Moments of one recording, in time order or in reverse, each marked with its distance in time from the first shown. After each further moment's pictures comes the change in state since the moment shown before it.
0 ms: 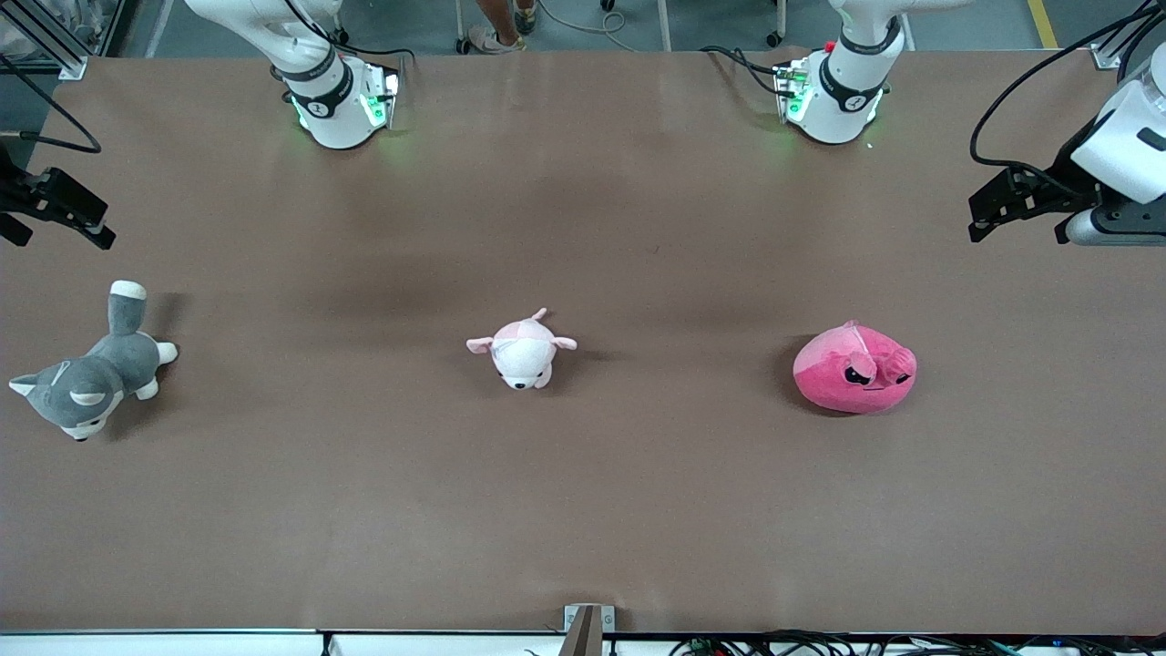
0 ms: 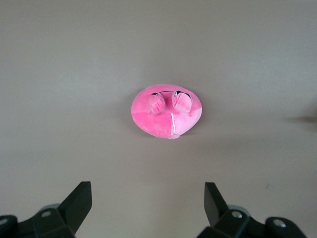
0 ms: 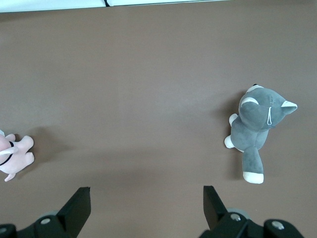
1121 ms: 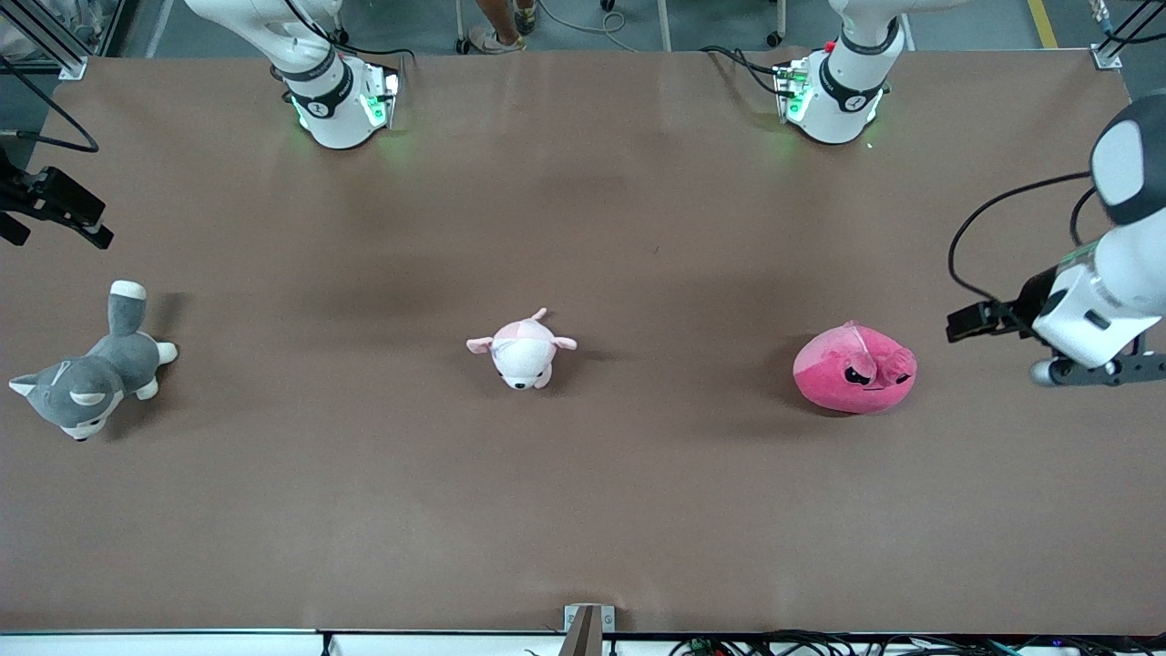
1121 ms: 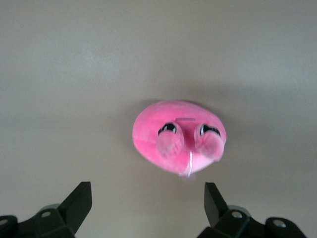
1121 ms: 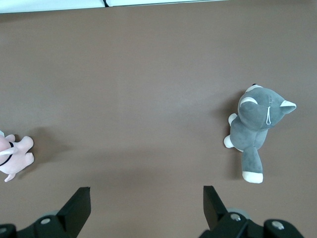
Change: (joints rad) left arm 0.047 0.308 0.011 0.012 0.001 0.195 -0.074; right arm 0.000 0.001 -0.004 0.003 0.000 -0.003 0.000
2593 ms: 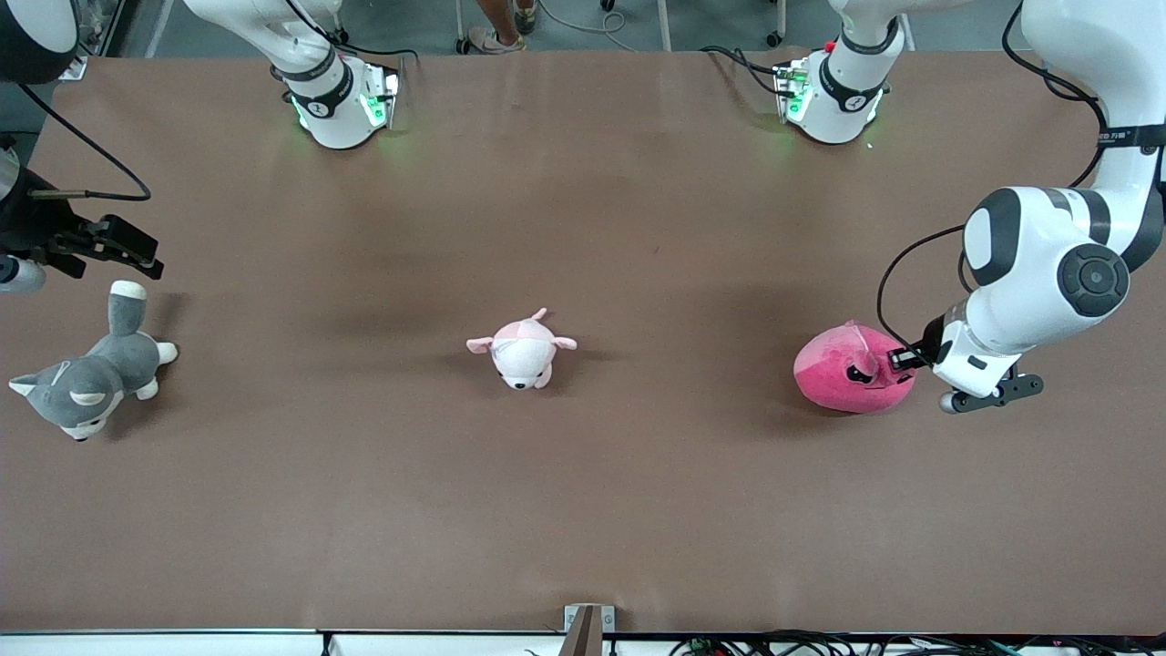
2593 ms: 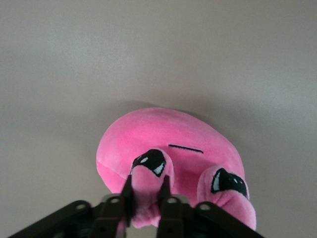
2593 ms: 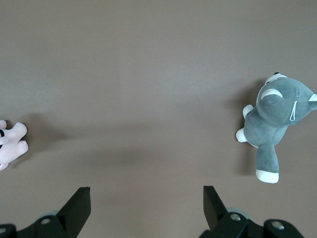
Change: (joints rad) left arm -0.008 0.041 -0.013 -0.307 0.000 0.372 -0.168; right arm 0.033 0.099 0.002 0.001 0.004 -0.006 0.002
